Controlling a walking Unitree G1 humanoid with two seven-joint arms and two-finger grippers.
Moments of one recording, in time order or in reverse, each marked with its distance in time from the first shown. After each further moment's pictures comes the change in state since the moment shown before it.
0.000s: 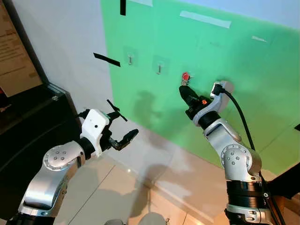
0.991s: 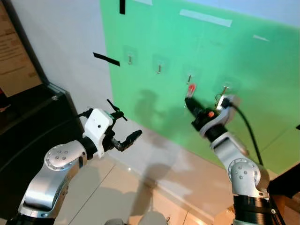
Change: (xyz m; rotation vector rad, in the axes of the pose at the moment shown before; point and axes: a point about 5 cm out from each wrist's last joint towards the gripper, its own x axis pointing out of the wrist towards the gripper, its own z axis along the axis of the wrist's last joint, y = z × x) left arm 0.001 -0.007 0.007 0.016 -0.003 -0.037; right arm -0.025 -0.007 -0.006 0.018 -0.029 0.057
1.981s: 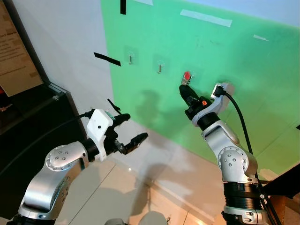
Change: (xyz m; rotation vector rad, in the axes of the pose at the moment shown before) left arm -0.001 -0.011 0.005 -0.105 -0.053 -0.124; right arm 0.026 0.006 0.001 0.011 -0.020 -0.023
